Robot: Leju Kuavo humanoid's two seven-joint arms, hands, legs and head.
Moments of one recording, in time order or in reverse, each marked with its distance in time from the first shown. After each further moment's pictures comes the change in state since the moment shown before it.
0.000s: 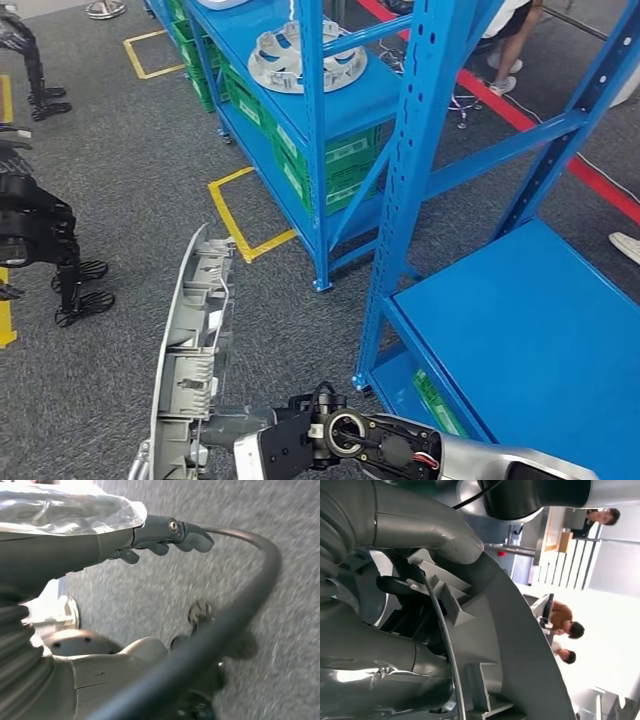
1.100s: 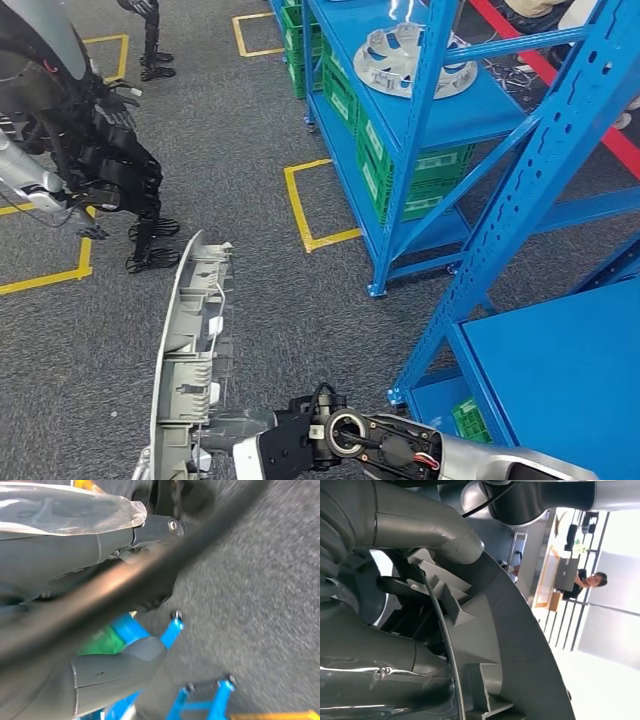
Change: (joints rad) left arm 0.029 -0.071 0.256 0.000 0.334 -0.557 -0.156; right arm 0.005 -0.003 -0.005 0.004 0.002 0.025 0.007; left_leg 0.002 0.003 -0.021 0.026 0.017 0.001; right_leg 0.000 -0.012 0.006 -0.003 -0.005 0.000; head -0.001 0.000
